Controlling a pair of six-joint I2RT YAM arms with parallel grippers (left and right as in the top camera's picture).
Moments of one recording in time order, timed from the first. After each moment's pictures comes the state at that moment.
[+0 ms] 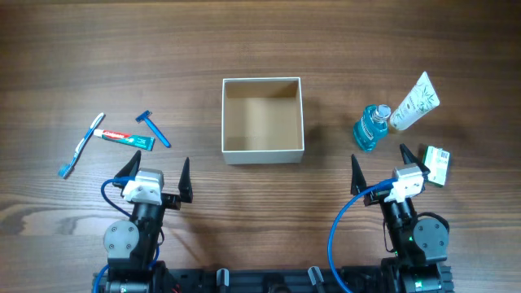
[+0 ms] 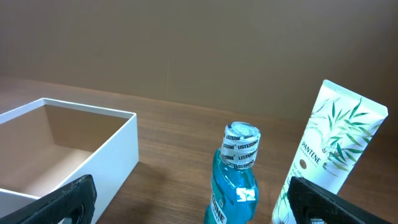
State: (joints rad) left arm -0.02 0.01 0.01 -0.06 0.13 0.03; right arm 0.10 0.01 0.01 0.00 -0.09 -0.09
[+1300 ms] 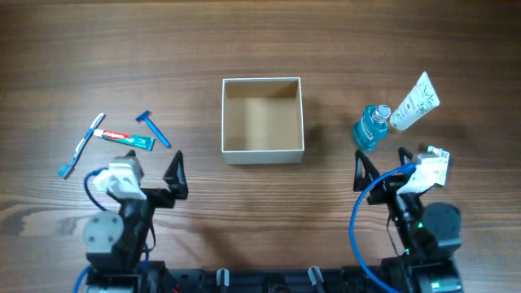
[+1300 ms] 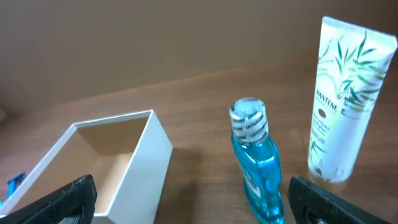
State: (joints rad) left arm -0.02 0.23 0.36 -0.33 0.13 -0.24; right arm 0.10 0.25 0.30 -0.28 -0.09 0.27
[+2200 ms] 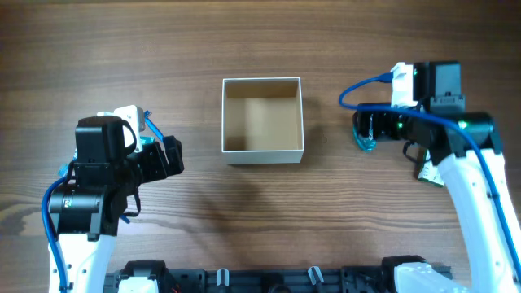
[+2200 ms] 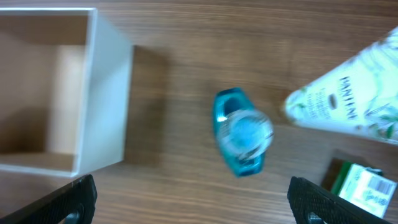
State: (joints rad) left arm -0.02 0.95 0.99 -0.98 0.11 -0.25; right arm 0.05 1.32 1.23 -0.98 -0.09 0.02
